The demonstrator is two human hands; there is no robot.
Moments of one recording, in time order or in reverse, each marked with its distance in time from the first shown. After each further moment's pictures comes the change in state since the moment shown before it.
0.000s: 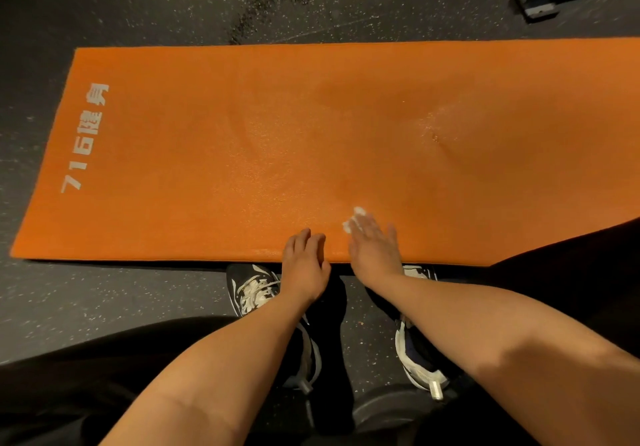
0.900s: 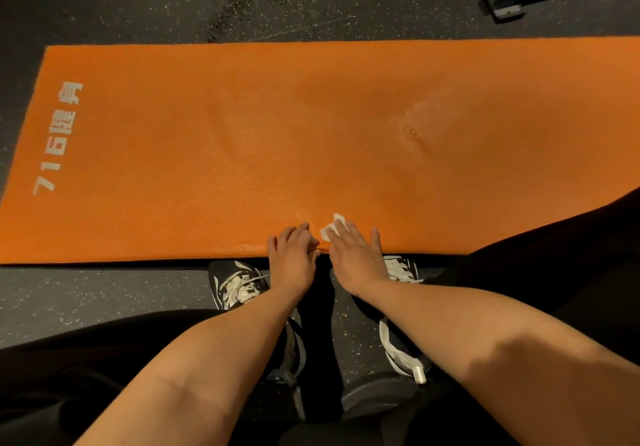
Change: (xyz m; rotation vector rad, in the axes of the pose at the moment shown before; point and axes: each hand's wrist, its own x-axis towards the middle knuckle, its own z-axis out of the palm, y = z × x) left_hand -0.003 0.018 0.002 0.074 0.087 0.059; right_hand -0.030 -0.003 -0.002 0.001 -0.100 -0.001
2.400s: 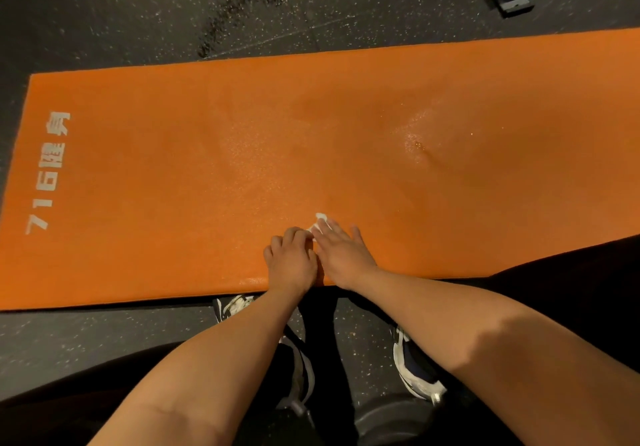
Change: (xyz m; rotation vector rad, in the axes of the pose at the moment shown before) left_hand 0.034 0.006 -0.016 0.057 -0.071 -0.135; right_hand 0.054 -0.014 -0.012 -0.003 -0.126 -0.164
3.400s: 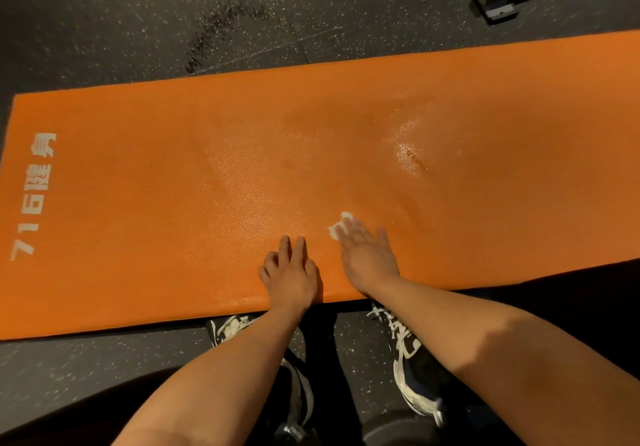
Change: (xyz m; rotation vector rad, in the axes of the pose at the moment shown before) left_hand 0.006 0.008 0.008 0.045 -0.115 -0.127; right_hand -0.003 0.045 -0.012 -0.088 0.122 0.174
